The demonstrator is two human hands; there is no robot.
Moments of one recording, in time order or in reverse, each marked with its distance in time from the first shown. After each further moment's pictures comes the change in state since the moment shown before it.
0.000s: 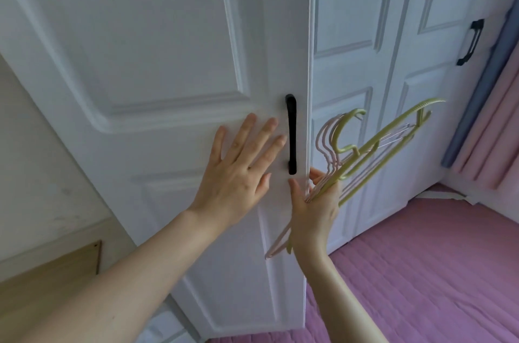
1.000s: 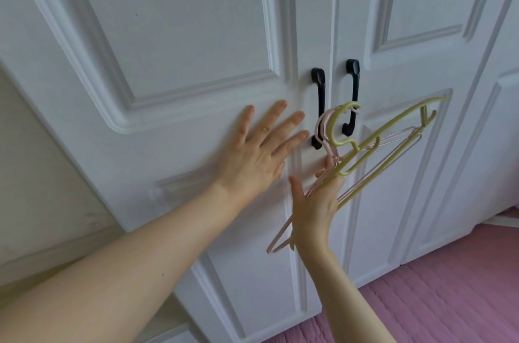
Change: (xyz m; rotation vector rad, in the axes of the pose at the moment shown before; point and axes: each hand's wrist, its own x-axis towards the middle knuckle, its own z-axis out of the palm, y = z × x) left_hand 0.029 -0.070 0.081 0.455 -0.128 0.119; right_hand 0.039 0.041 0.107 0.012 -0.174 0.098
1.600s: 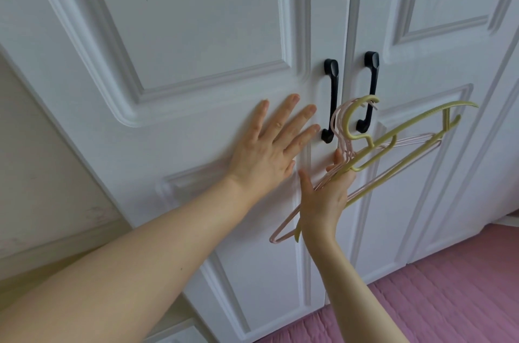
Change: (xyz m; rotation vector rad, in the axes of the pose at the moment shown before) left_hand 0.003 0.002 0.007 0.018 -0.038 -0.015; right_hand 0.010 0.012 0.014 0.001 0.074 -0.033
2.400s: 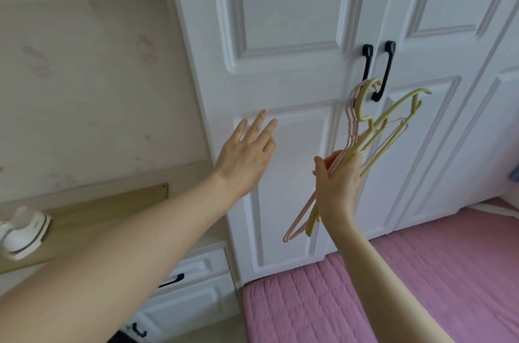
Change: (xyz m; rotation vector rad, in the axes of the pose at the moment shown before) left_hand -0.164 -0.042 -0.097 -0.274 -0.296 -0.077; right_hand -0.137 -0.079 -0.061 -0.104 -0.144 -0.019
